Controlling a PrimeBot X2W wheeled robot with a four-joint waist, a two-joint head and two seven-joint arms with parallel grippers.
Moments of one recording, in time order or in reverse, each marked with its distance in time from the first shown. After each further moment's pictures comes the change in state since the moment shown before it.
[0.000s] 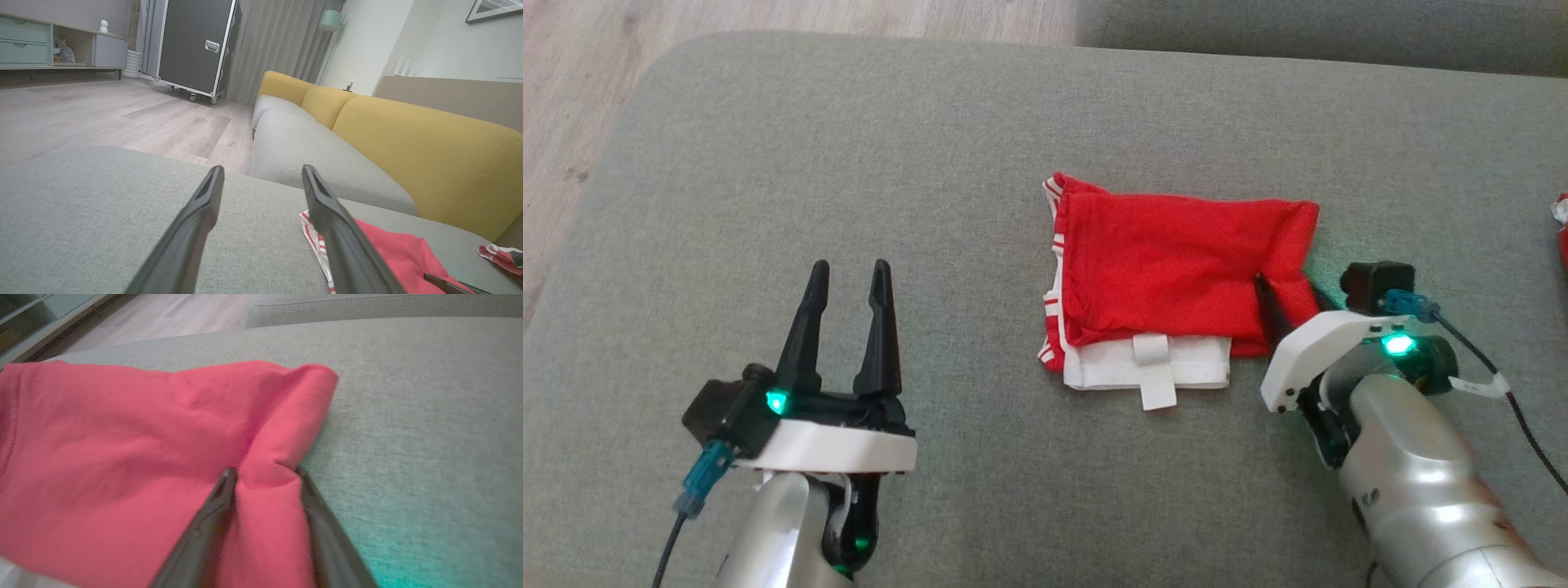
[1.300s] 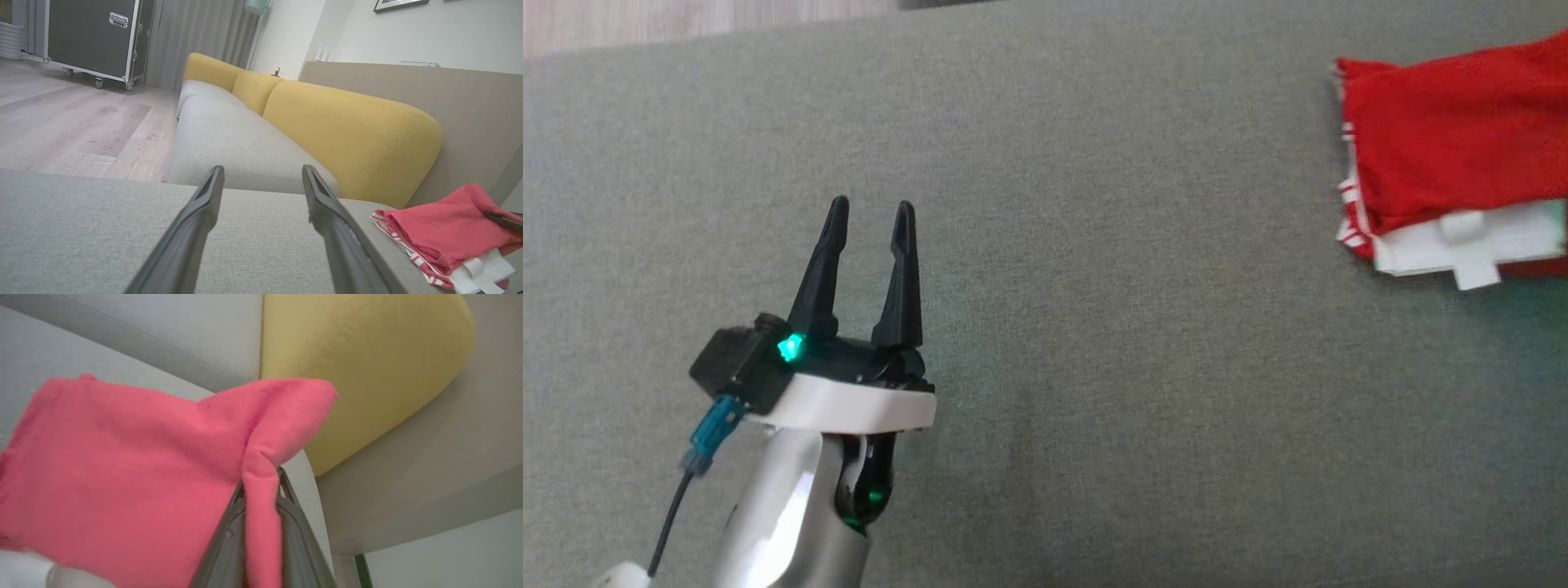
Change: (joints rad) left arm -0.091 -0.001 -0.051 -0.043 0.006 0.000 0.000; right arm -0.144 -0.504 -0.007 -0.166 -0.283 0.000 0.034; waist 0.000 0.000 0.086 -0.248
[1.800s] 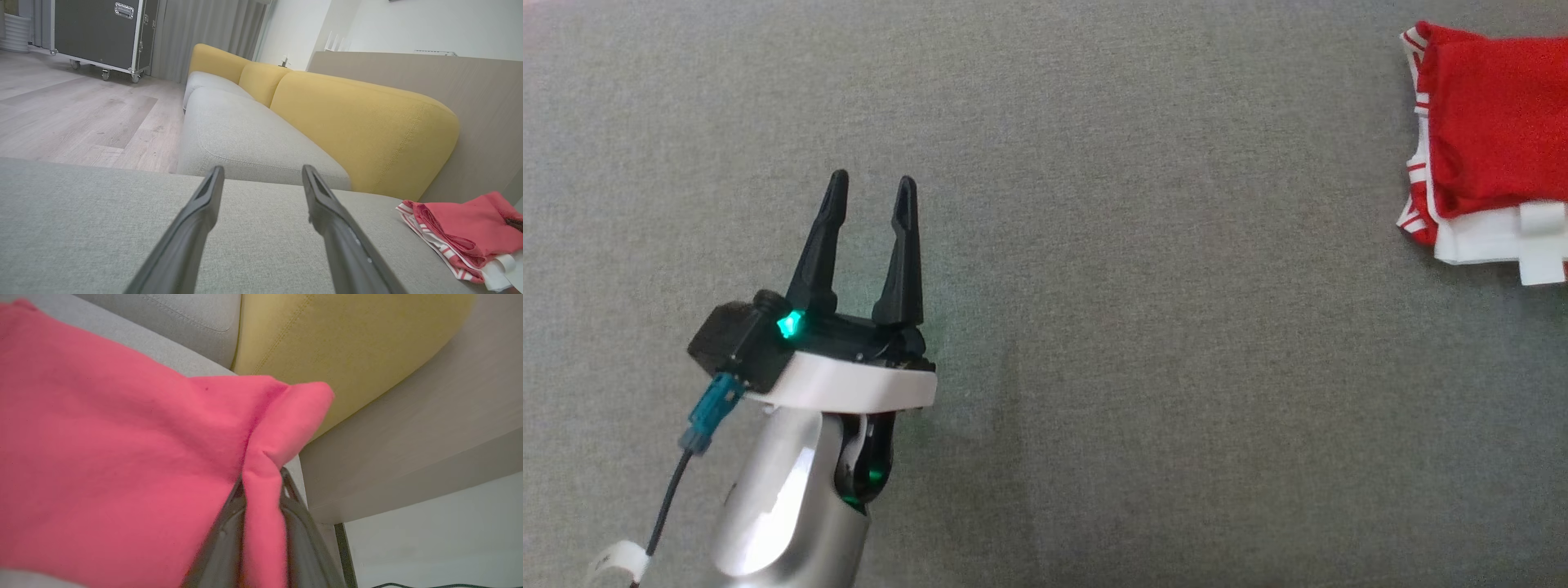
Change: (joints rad) left arm -0.045 -0.002 -0.004 0.013 0.005 0.000 0.000; right arm -0.006 -0.038 -0.140 0.059 -0.116 0.000 0.025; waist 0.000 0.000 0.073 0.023
